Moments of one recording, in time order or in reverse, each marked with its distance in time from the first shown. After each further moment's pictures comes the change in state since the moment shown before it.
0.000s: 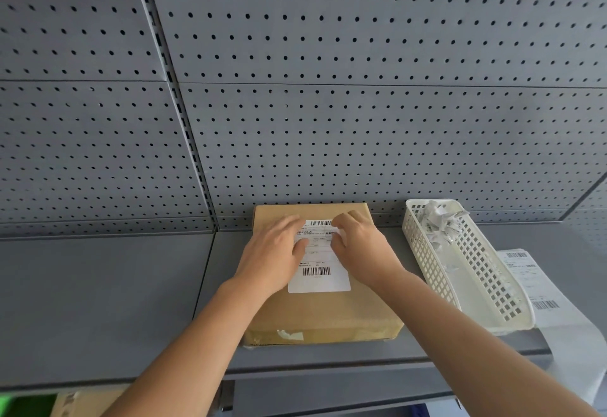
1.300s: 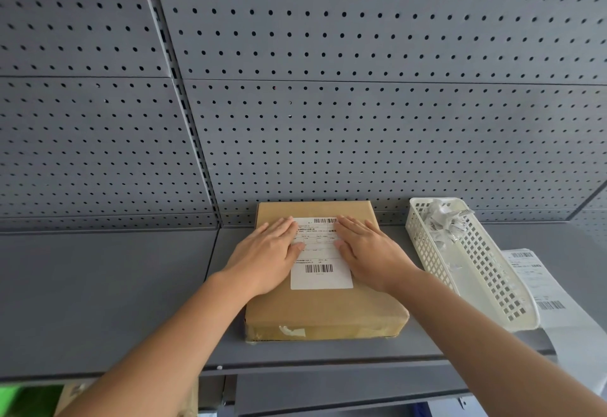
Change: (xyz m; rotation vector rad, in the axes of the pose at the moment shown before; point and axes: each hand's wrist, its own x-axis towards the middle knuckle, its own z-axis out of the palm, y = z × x) left_hand -0.001 -0.026 0.003 0.205 -0.245 0.056; right_hand -0.007 0.026 0.001 -0.219 -0.258 -0.163
